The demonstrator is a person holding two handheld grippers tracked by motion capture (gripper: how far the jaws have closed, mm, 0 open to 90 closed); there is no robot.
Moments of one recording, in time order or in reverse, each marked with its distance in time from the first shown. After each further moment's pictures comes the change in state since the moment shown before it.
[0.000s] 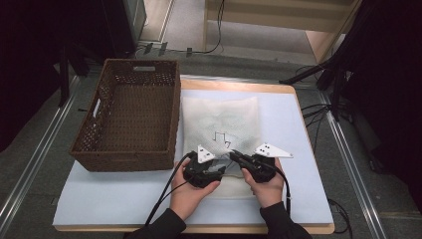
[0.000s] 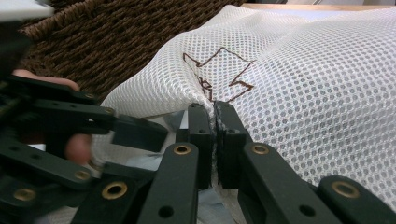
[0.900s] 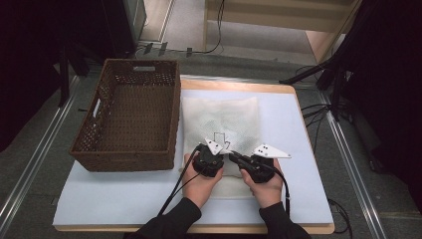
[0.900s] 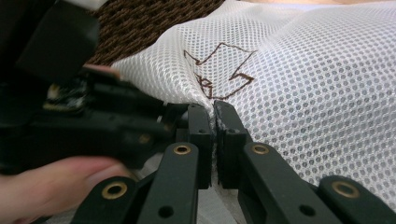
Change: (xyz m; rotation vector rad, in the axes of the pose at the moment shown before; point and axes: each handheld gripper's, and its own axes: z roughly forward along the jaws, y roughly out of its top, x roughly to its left) left arm -0.002 0.017 0.051 -0.024 0.257 -0.018; right arm 0.001 -0.004 0.004 0.021 -0.003 -0.008
